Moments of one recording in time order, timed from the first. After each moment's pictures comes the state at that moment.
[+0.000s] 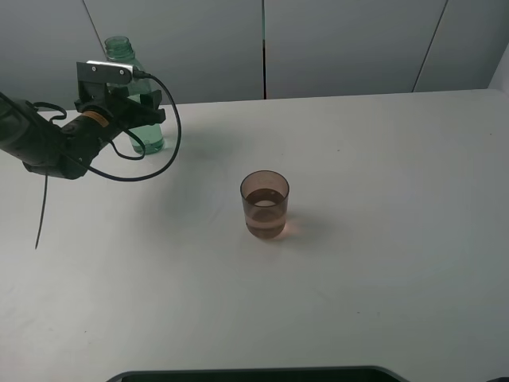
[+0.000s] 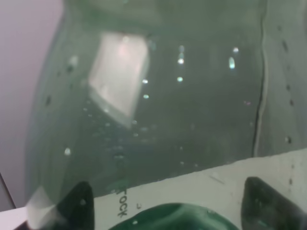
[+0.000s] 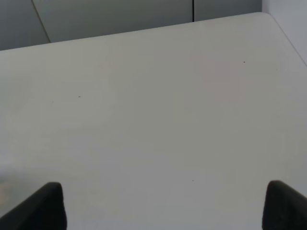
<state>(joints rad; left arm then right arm) -0.30 2.23 -0.95 0.05 -1.04 -0.01 -0.03 0.00 -0.51 -0.01 1.11 0.11</state>
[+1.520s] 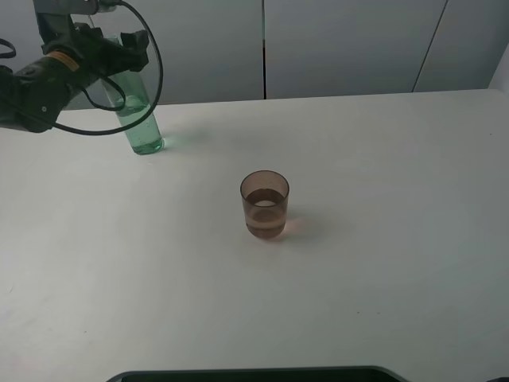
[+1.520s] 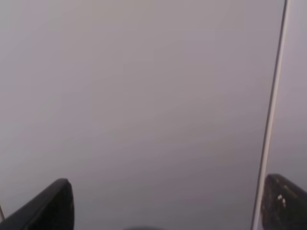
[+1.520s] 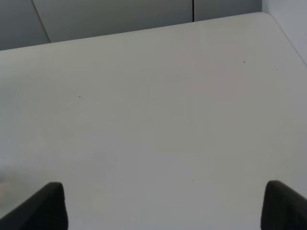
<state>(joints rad) -0.30 1.94 -0.95 0.06 -0.86 -0.04 -0.03 0.00 -0.51 -0.01 1.11 0.11</state>
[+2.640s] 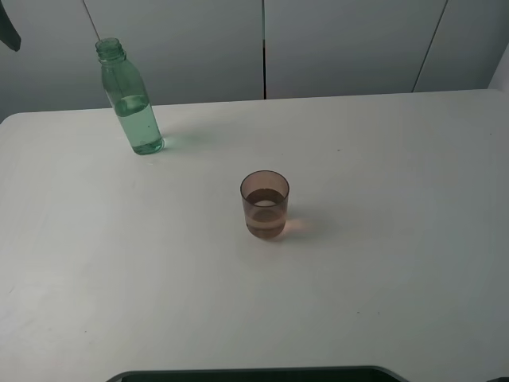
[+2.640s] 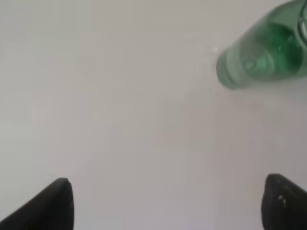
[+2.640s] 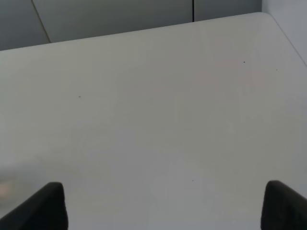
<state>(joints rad) -0.05 1.64 -1.58 -0.03 1.19 -0.02 -0.03 0.00 -0.51 -0.01 1.11 0.11</state>
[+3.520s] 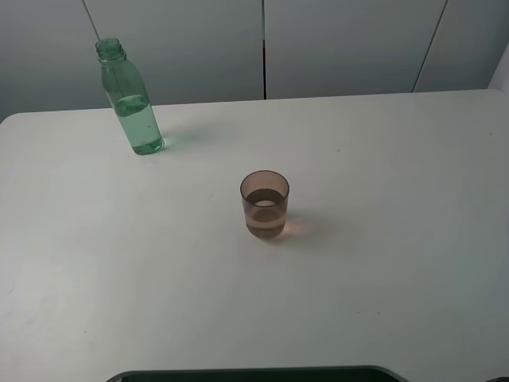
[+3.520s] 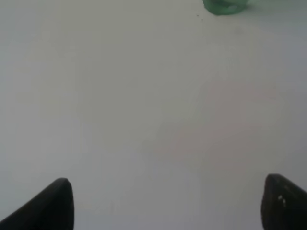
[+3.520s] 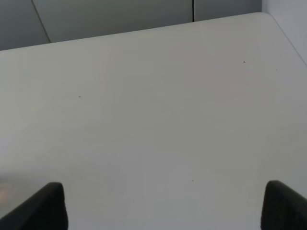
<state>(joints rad) -0.05 1.10 -1.16 -0.05 1.22 -0.02 -0.03 0.00 -0.51 -0.01 1.11 0.11</state>
